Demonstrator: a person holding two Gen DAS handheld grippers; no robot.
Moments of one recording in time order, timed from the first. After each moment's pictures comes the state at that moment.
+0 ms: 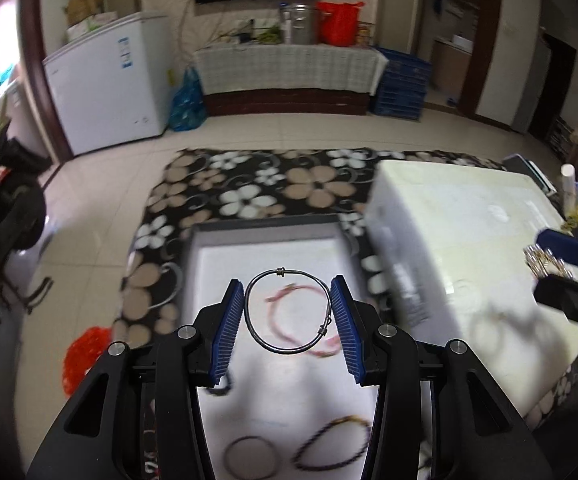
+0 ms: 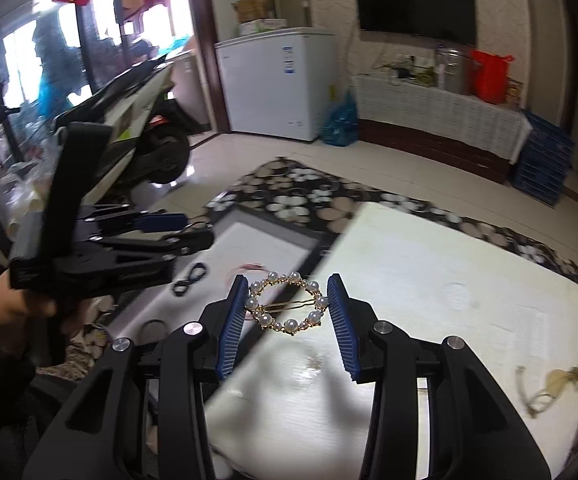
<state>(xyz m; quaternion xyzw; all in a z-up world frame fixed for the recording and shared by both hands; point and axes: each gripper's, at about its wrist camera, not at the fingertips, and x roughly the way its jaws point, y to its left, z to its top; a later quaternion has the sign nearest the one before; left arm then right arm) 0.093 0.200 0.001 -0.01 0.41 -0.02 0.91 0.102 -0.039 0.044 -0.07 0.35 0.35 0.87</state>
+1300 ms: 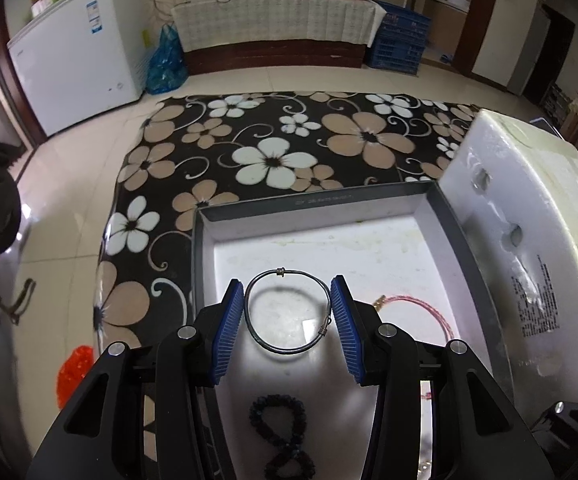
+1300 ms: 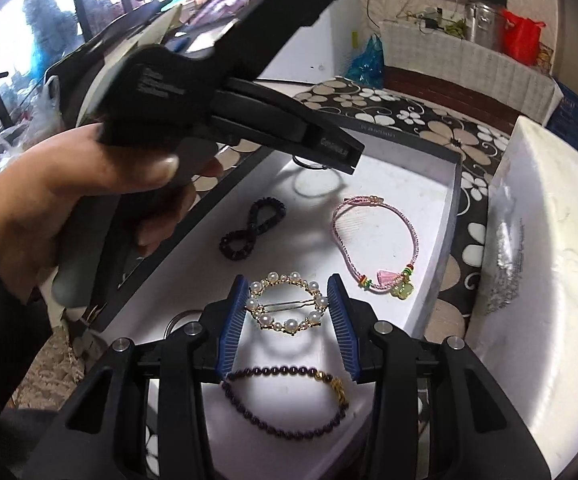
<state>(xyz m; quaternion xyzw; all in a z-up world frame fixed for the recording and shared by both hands) 0.185 0.246 -0.082 0.01 0.49 -0.06 0.87 0.079 0.084 -0.056 -0.09 0.43 0.33 0.84</state>
